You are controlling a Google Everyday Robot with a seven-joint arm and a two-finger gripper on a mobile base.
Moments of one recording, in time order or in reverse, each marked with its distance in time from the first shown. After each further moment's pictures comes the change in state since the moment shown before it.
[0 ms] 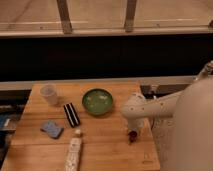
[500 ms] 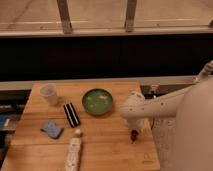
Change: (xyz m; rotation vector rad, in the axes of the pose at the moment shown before) arm -0.005 0.000 -0.031 -0.004 -0.067 -0.017
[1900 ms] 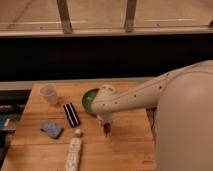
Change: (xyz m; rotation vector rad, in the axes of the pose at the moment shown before) arm 0.013 0.164 -0.057 -0.150 -0.080 -0.400
